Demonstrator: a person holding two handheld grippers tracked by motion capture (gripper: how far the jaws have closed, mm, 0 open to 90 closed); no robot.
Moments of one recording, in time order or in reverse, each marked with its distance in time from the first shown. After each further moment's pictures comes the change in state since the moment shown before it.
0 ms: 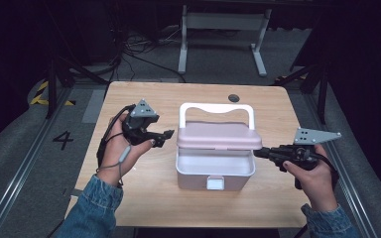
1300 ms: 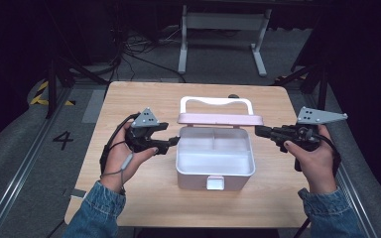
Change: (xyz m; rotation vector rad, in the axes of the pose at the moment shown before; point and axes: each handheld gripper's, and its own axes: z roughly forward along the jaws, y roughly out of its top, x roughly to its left) left arm -0.009 -0.009 0.016 -0.074 -0.115 -0.002; right arm -0.013 0.042 0.001 -0.049 -0.067 -0.025
